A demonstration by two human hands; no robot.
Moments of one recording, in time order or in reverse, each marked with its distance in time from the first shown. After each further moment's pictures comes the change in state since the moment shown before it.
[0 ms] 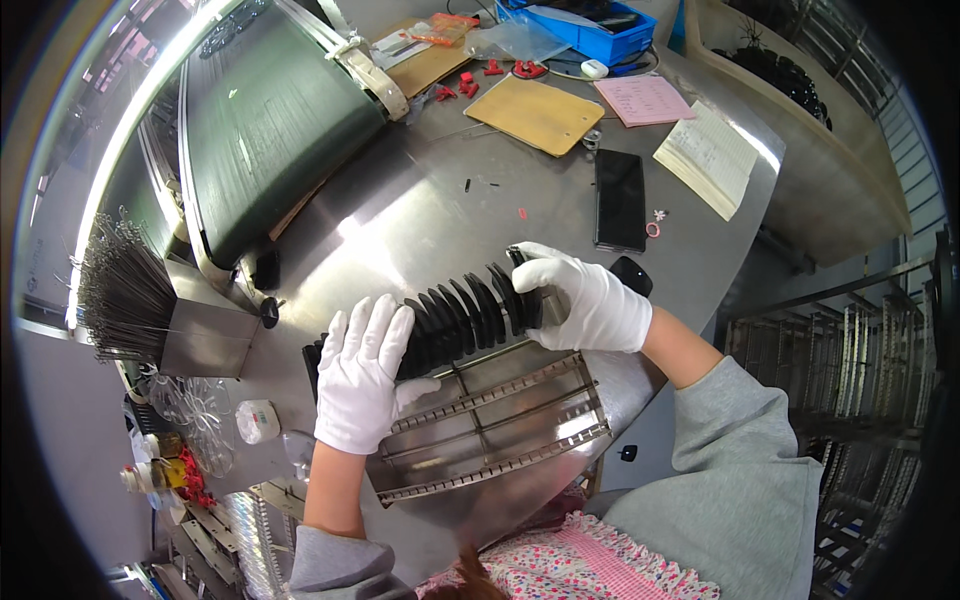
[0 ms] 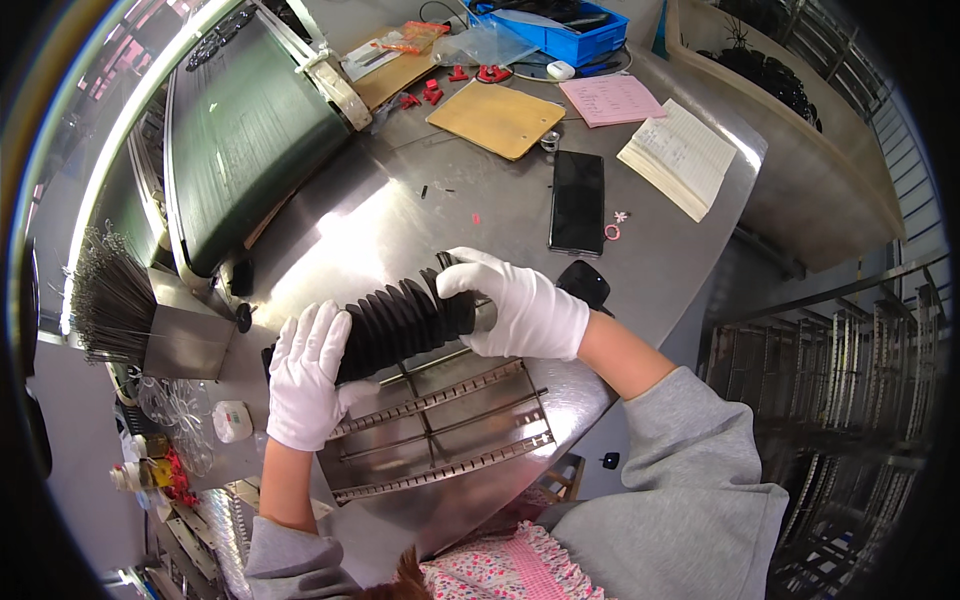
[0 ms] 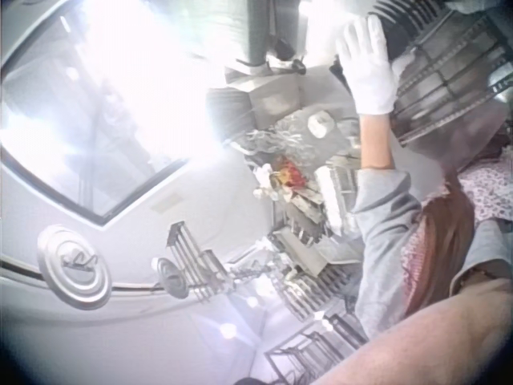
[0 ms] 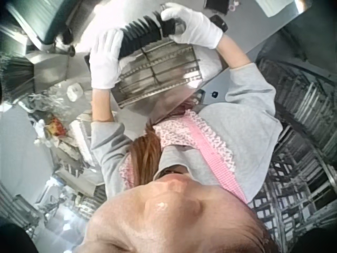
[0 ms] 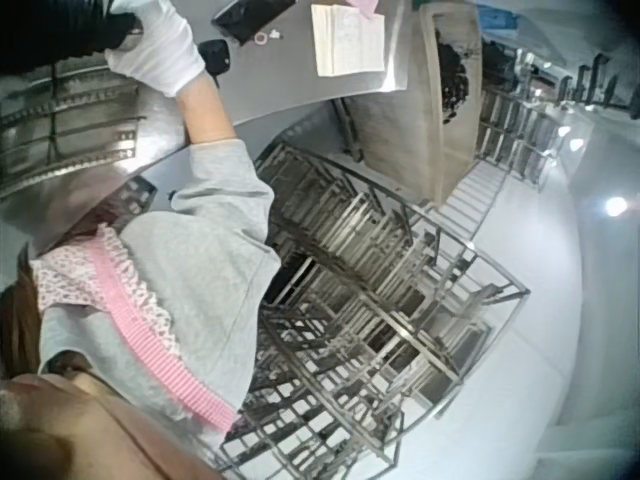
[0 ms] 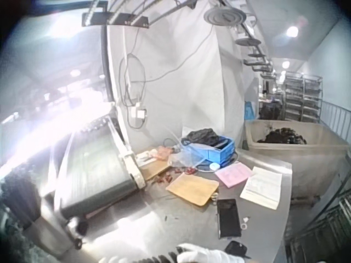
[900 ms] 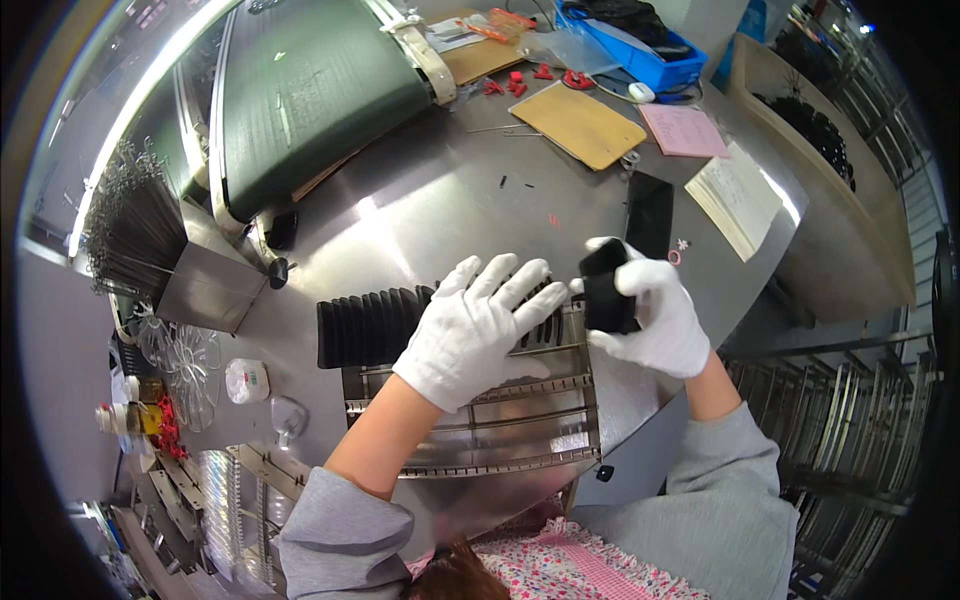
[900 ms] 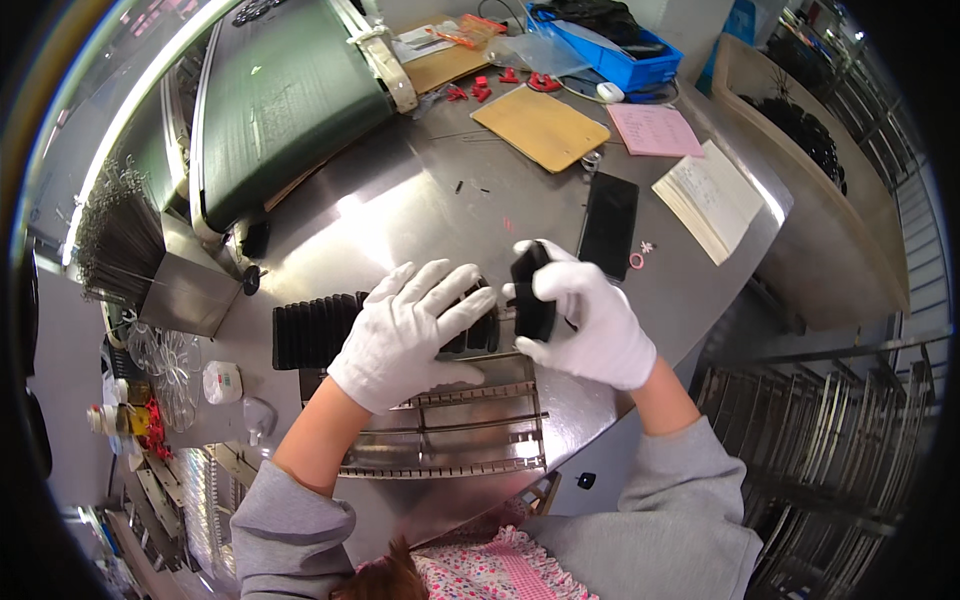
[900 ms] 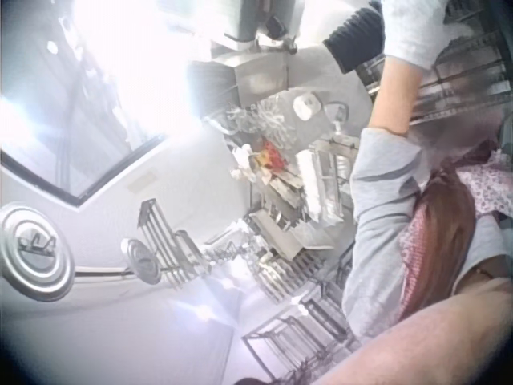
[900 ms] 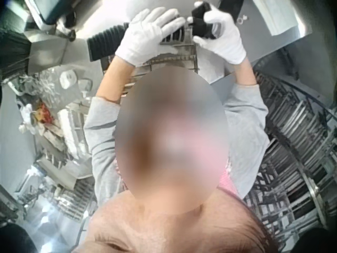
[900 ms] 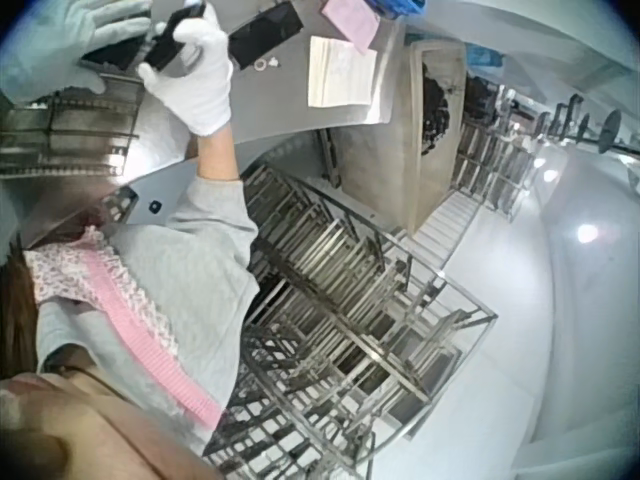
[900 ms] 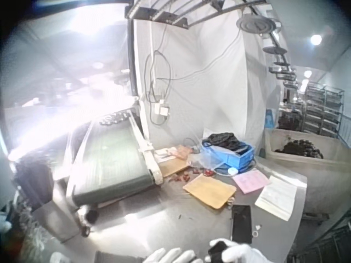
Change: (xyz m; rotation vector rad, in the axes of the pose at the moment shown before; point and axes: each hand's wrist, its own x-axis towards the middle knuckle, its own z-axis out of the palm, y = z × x) left_hand 0.082 0.060 -0.011 -0.215 -0.052 0.174; right_hand -0.025 -0.002 -0.019 0.506 0.158 0.045
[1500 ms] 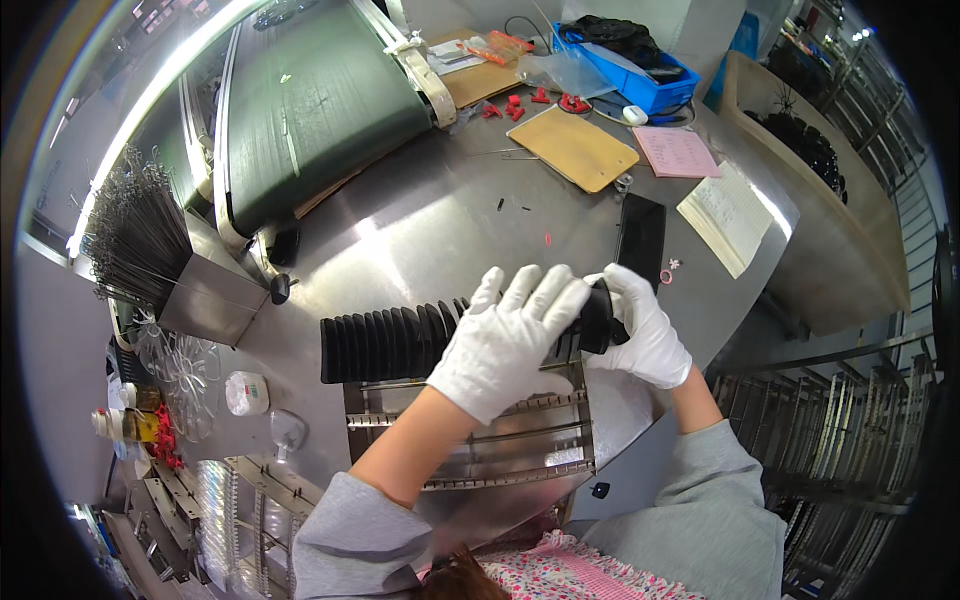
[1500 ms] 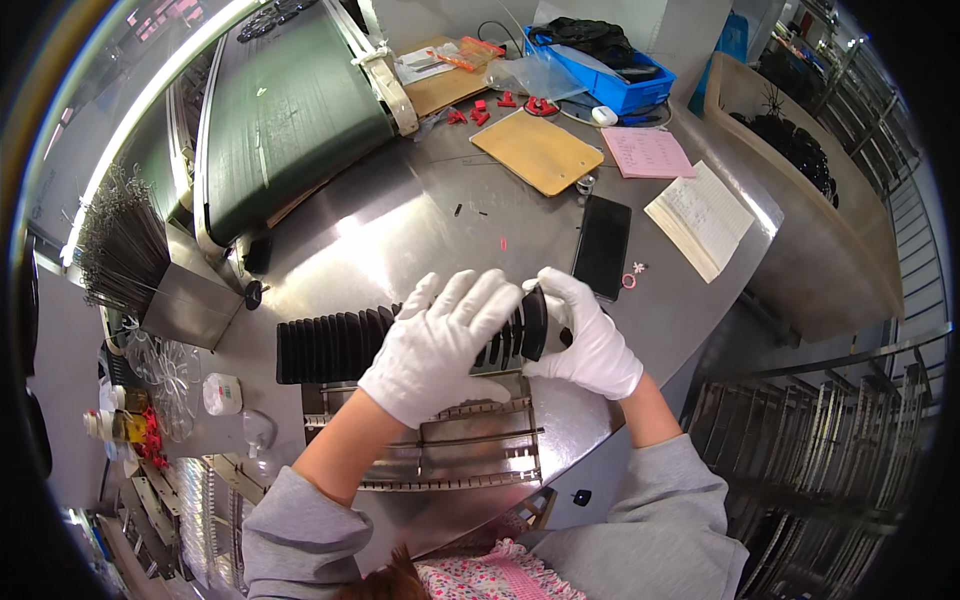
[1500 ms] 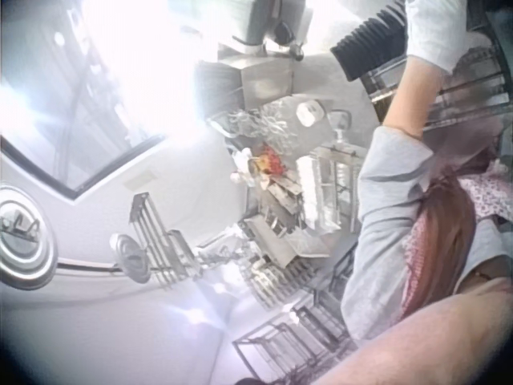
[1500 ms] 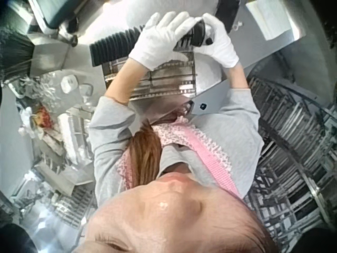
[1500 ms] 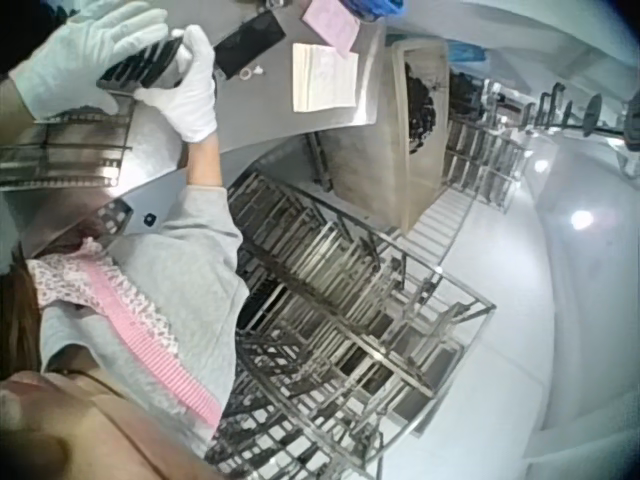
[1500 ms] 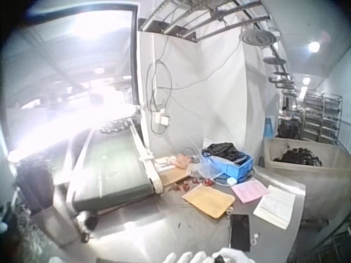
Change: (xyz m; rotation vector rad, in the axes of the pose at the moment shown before) left_hand 0.014 0.018 0.012 -0.028 -0.029 -0.057; right_hand -0.008 -0.001 -0.009 -0.033 0.107 0.266
